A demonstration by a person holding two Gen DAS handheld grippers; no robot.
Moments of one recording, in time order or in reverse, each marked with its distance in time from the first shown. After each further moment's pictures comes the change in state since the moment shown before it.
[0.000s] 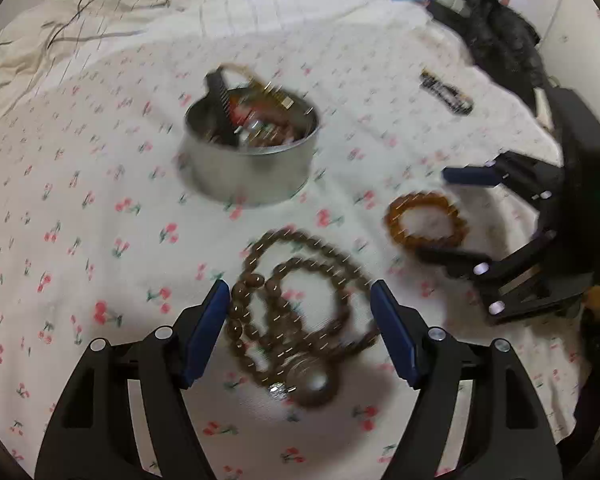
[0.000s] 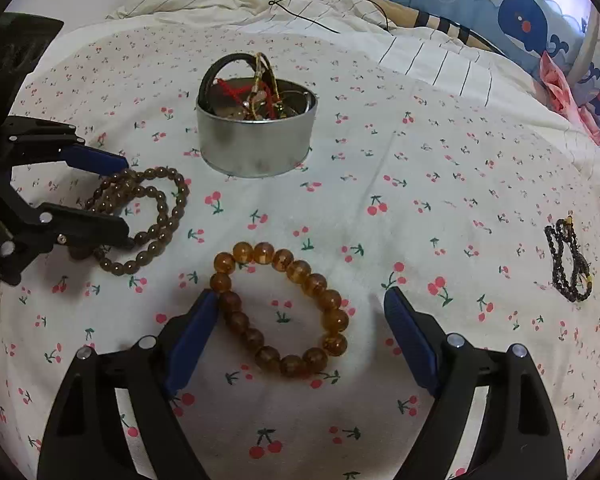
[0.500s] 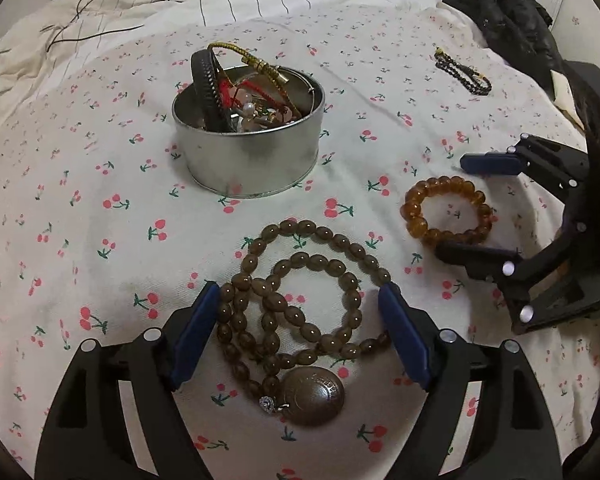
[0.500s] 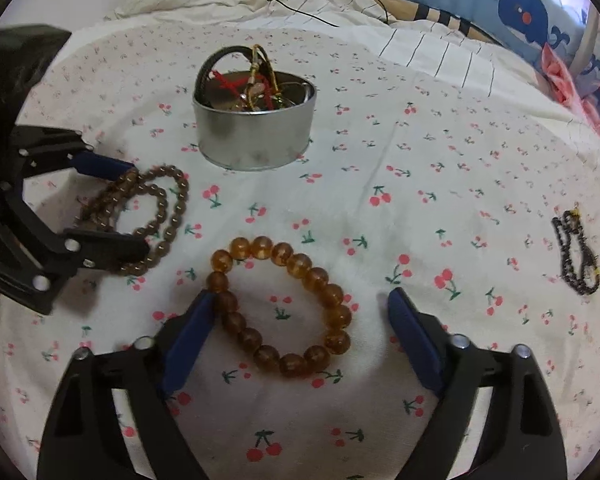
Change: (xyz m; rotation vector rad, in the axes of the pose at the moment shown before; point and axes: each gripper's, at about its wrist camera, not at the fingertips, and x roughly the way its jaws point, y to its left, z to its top) left arm 0.015 -0.016 0.004 0.025 0.017 0.074; right arm 0.004 -0.005 -0.002 0.031 0.010 0.055
